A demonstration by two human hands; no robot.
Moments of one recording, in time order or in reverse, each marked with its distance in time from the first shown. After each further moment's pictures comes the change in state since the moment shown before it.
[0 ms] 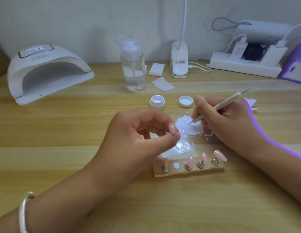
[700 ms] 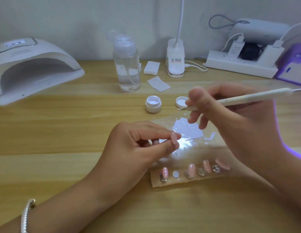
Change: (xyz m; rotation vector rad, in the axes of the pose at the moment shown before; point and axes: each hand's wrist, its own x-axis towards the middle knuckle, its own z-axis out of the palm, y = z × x) left_hand 0.007 -0.034 0.005 -0.132 -0.066 -0.030; right_hand -0.007 -0.038 0.005 0.287 0.042 -0.146
